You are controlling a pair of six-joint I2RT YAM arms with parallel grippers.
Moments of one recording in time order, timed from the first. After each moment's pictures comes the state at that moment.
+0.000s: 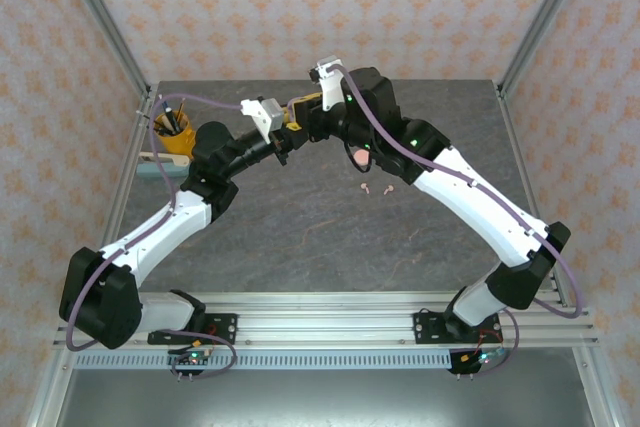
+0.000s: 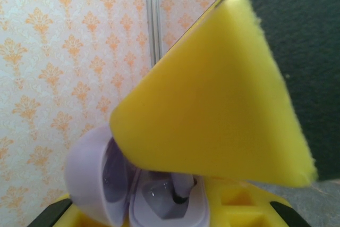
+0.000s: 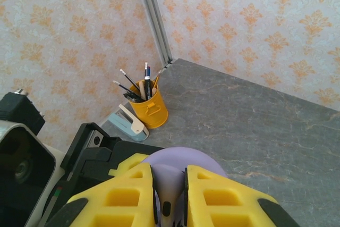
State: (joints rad) left arm -0.40 1.29 0.90 0.58 0.55 -0.04; right arm 0.83 1.53 1.76 -0.54 0.00 0.22
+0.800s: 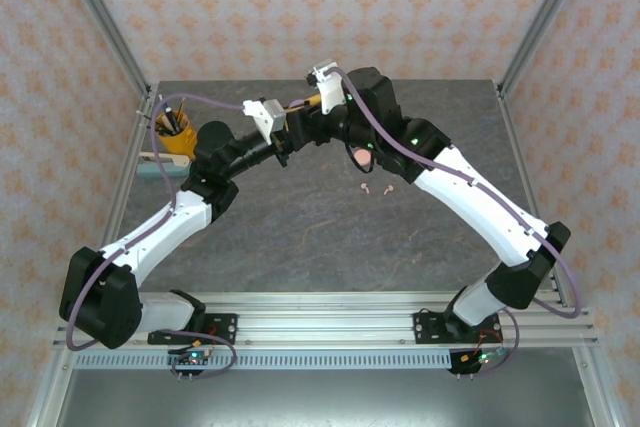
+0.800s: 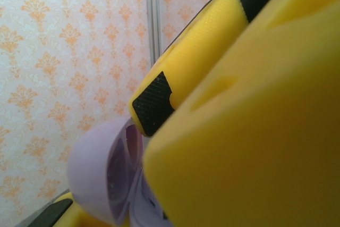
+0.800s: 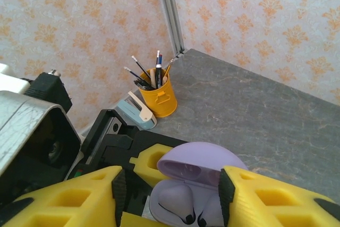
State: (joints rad) left arm -0.40 1.29 0.90 0.55 0.55 -0.04; right arm 0.81 1.53 1.76 -0.57 -0.07 0.19
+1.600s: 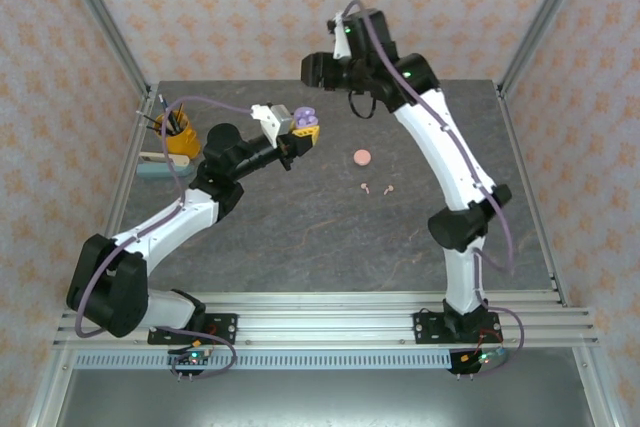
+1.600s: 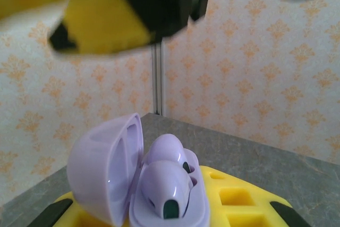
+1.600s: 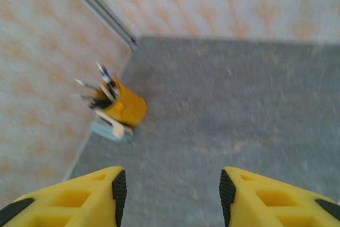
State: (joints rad) left arm -0.40 1.36 0.87 0.58 0.55 -0.04; right arm 0.60 2.04 2.51 -1.09 -0.16 0.45
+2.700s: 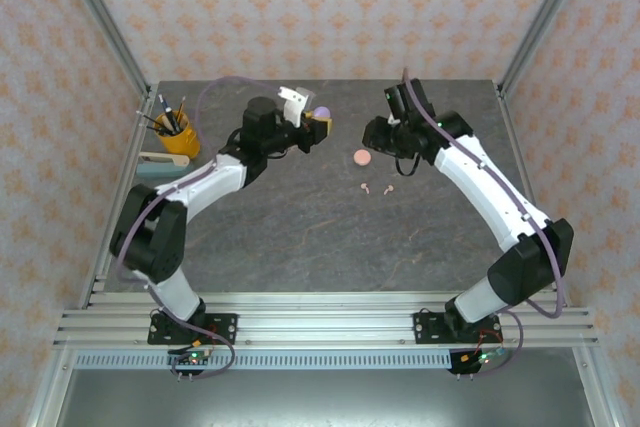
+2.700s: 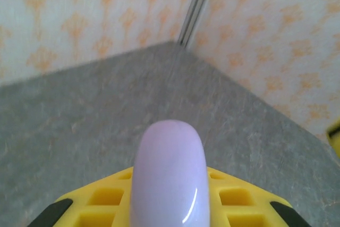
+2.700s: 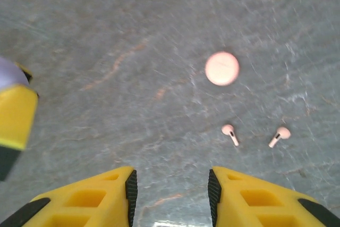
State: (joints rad) left arm -0.39 1.73 1.22 0.21 0.45 -0.21; right arm 0.47 1.52 1.50 -0.89 -0.02 0.64
